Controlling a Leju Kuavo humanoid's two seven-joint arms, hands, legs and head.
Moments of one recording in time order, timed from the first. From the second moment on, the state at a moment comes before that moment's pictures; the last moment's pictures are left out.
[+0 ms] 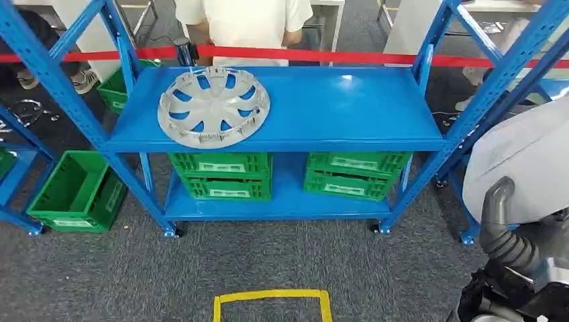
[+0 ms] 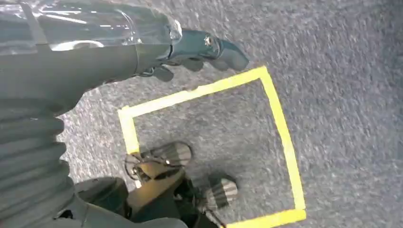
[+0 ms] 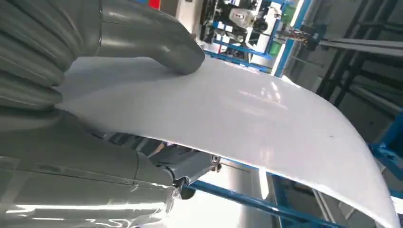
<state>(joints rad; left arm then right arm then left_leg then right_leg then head) -0.14 0.04 -1.09 -0.21 0.96 0.29 -0.43 0.18 -0.23 0.02 -2.26 0.36 -0.68 -0.20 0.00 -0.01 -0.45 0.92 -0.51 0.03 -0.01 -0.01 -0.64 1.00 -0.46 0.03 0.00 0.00</state>
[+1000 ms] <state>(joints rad) -0.14 0.04 -1.08 -0.21 0.97 0.28 -0.42 0.17 -0.21 -0.08 -2.24 0.33 -0.68 -0.11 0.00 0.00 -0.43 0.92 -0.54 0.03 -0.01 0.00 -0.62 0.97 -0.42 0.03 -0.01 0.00</state>
